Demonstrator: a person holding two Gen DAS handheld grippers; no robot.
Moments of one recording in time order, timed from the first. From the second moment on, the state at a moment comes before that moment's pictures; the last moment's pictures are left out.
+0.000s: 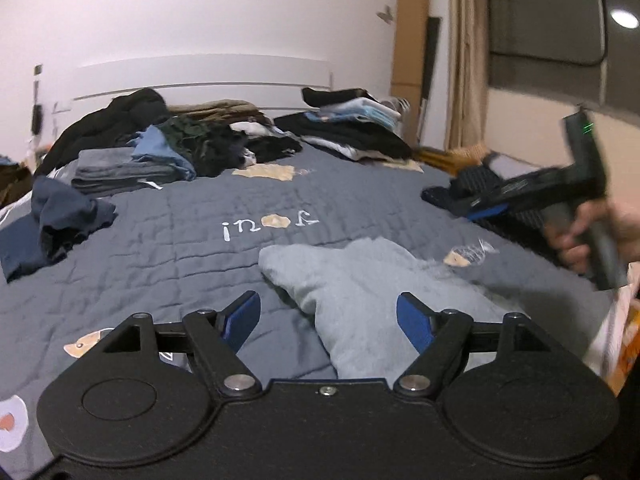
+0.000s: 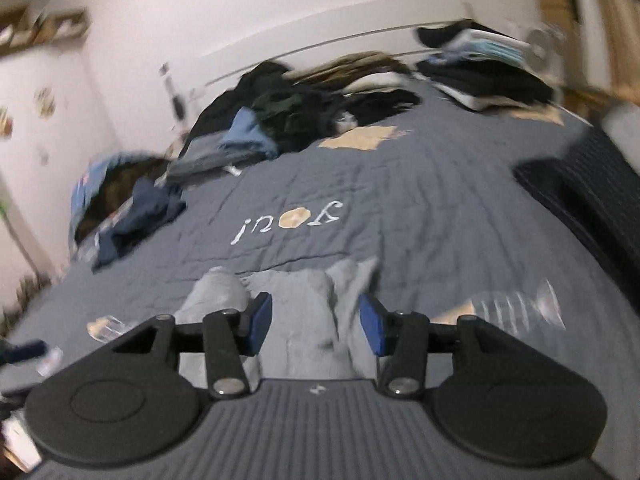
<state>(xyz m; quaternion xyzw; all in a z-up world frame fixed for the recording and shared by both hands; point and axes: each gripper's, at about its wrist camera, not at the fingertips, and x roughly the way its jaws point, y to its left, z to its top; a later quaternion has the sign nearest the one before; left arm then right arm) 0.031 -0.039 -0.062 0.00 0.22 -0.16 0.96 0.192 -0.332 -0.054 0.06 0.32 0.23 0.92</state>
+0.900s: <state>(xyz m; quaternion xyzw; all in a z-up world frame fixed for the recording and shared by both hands) 0.069 -0.034 -0.087 -0.02 0.26 -0.15 0.95 0.274 -0.295 -0.076 0.05 0.31 0.24 0.92</state>
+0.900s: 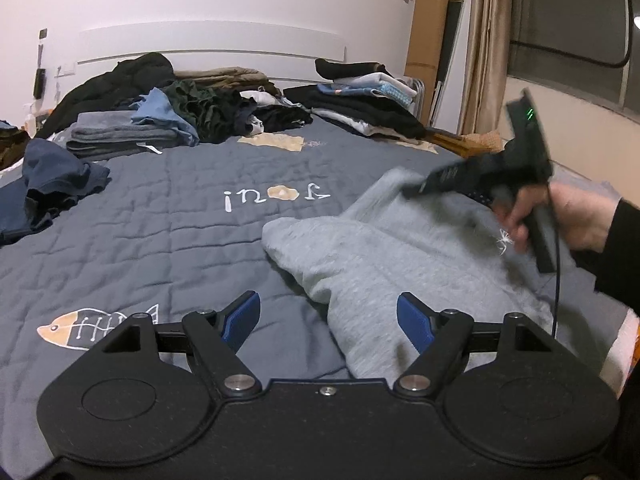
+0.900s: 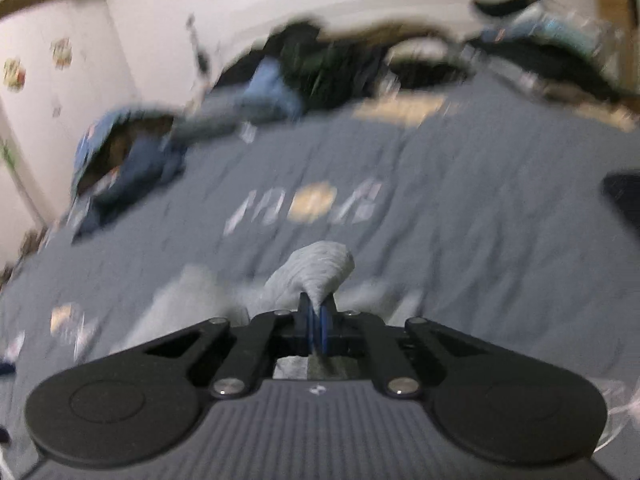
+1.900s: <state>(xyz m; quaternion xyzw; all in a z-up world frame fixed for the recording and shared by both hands) 0.073 -0.037 -0.095 0.00 0.28 -0.15 0.95 0.287 -0.282 -0.118 -0.01 0.39 0.31 0.87</state>
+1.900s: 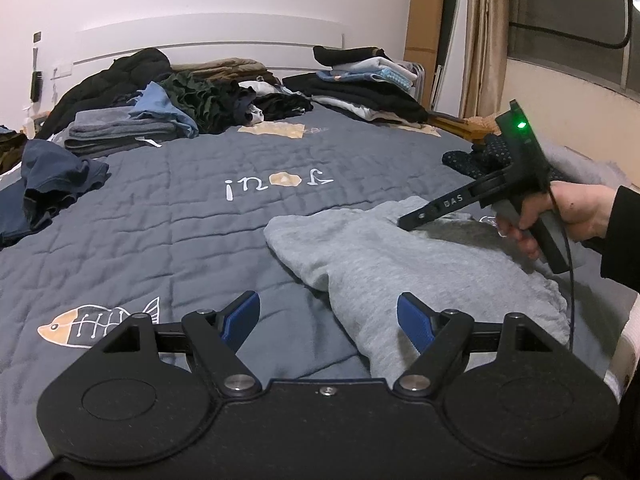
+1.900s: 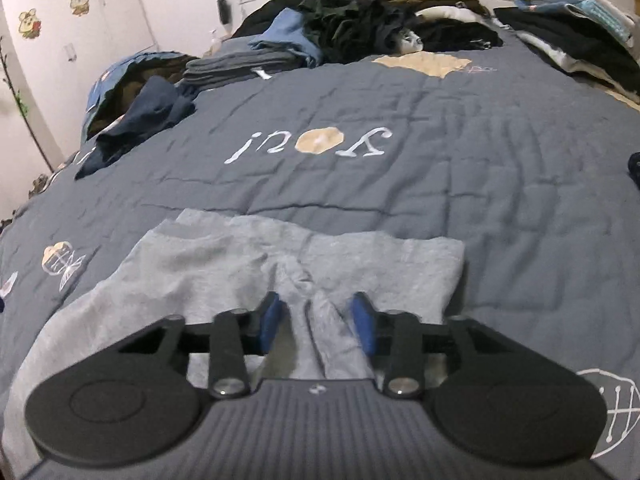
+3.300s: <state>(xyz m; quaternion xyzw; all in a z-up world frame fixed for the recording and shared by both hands) 0.136 -0.045 -0.127 -0.22 0.41 -0.35 0.82 0.235 -0.344 -0.122 0.10 0.46 0.35 0.81</state>
